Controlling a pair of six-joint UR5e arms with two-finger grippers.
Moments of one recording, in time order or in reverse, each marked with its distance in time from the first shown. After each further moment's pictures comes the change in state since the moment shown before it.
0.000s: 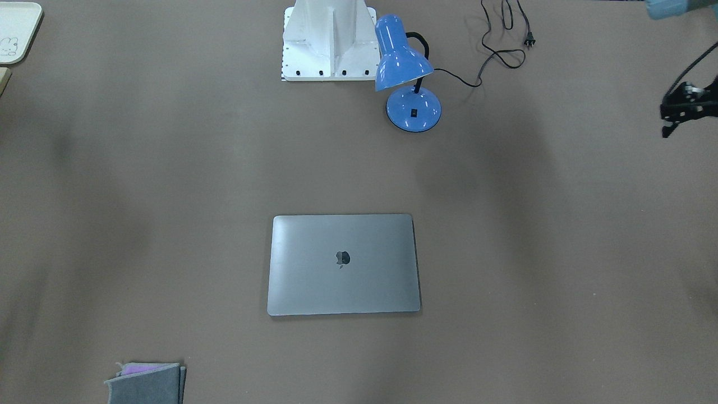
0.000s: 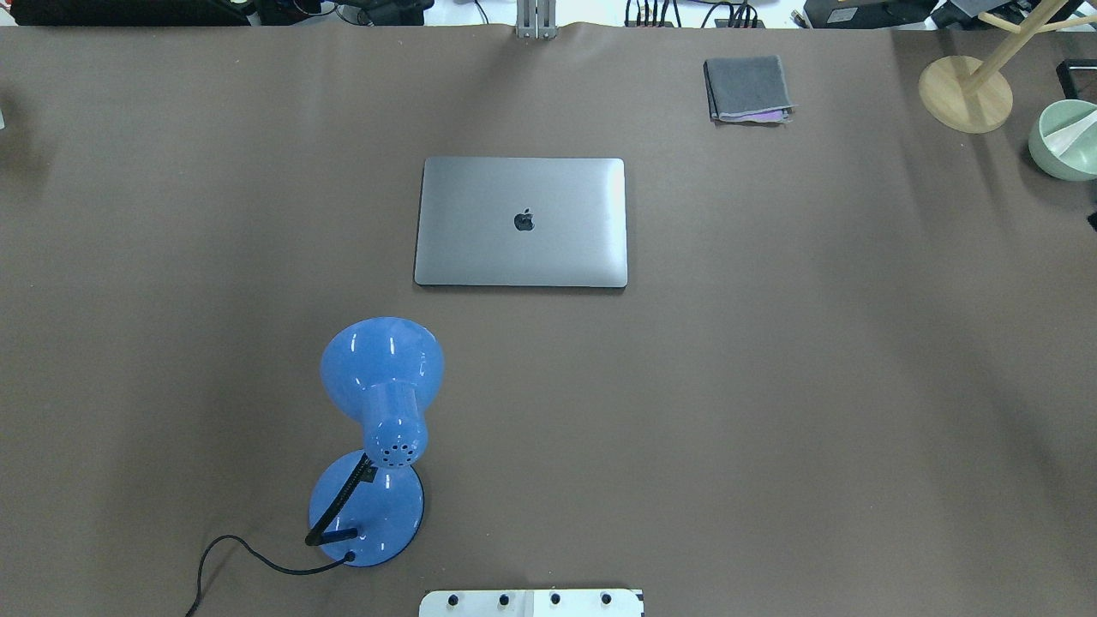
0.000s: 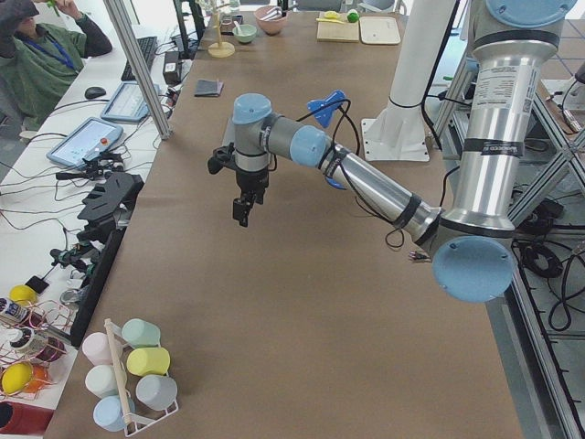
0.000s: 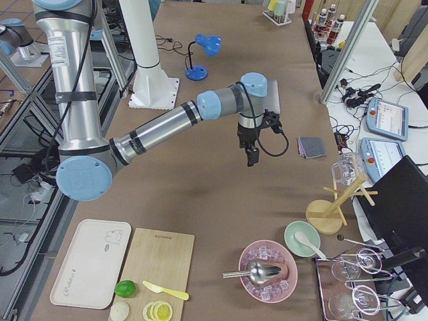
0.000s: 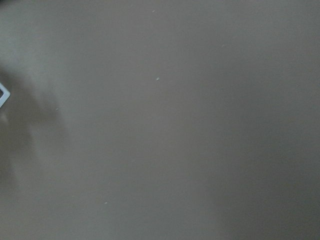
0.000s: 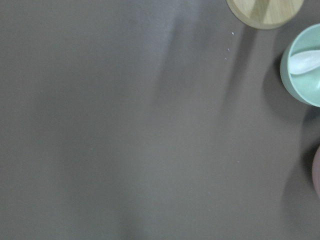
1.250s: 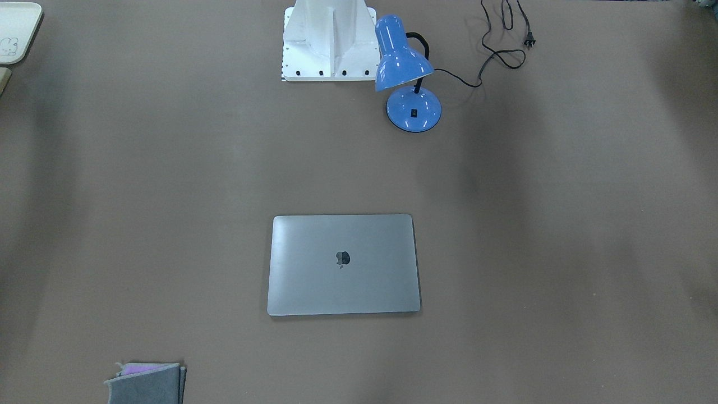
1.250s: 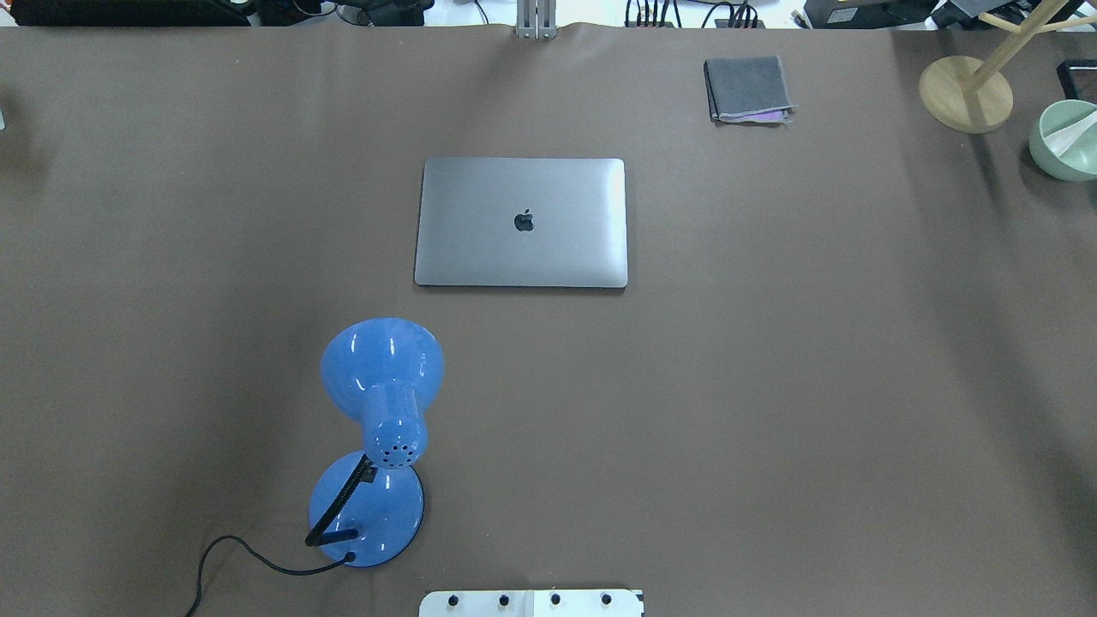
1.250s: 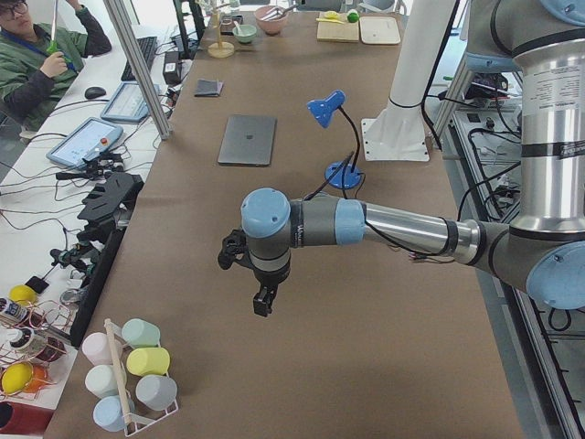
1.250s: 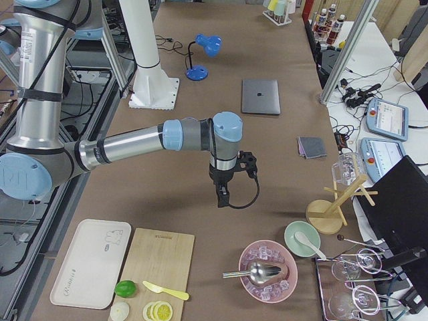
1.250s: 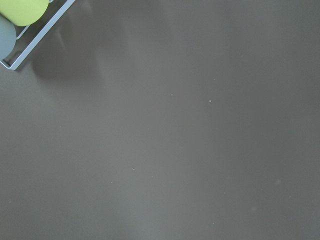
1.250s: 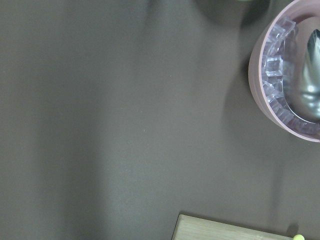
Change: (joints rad) left arm -0.273 0.154 0.135 0.000 -0.124 0.350; right arm 0.137 -0.175 -0.010 -0.006 0.006 -0.133
